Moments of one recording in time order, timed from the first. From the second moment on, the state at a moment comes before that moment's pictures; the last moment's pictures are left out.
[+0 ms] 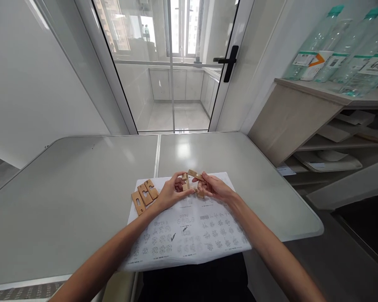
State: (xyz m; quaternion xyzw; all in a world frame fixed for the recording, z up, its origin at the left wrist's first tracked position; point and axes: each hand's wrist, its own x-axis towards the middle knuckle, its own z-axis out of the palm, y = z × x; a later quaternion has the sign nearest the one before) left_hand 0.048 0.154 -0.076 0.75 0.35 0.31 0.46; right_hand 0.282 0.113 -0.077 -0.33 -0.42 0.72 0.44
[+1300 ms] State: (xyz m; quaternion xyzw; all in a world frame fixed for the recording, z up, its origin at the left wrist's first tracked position) left_hand 0.048 0.143 -0.061 0.70 0.31 0.34 0.54; right_hand 0.272 0.103 -0.071 -0.37 -0.59 0.62 0.36
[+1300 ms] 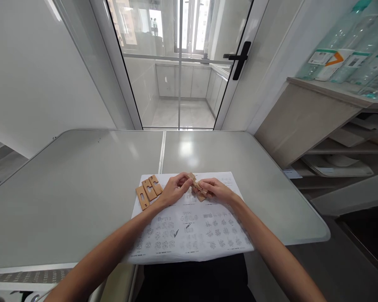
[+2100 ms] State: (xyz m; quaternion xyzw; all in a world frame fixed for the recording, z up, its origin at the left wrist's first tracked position) left_hand 0.051 0.159 -0.080 0.58 0.30 0.35 0.68; right_hand 0.277 0.108 -0.080 -0.35 -0.50 0.66 0.45
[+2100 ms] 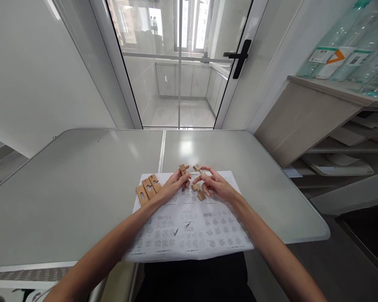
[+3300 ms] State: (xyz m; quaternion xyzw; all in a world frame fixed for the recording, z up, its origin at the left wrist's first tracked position) left_hand 0.048 0.141 -0.074 0.72 0.25 0.30 0.57; right_hand 0.254 0.110 -0.091 -0.49 -0.56 0.46 0.48
